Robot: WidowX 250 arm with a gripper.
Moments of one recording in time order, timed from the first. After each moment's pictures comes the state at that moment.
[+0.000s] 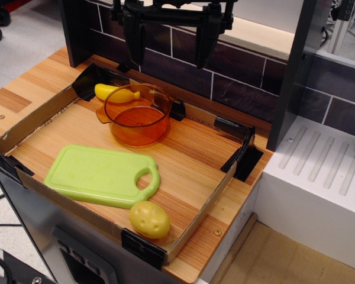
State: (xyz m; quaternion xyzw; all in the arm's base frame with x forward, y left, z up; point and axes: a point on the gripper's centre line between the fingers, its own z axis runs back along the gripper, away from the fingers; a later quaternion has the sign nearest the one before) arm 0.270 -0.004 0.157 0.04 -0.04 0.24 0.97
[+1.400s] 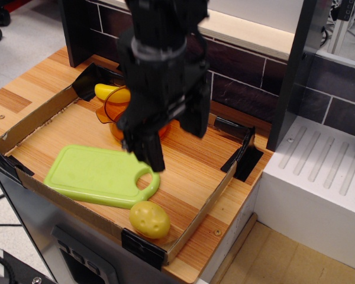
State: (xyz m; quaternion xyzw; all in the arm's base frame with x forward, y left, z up) arm 0.220 -0.027 0.089 -0.03 -0.02 0.63 0.78
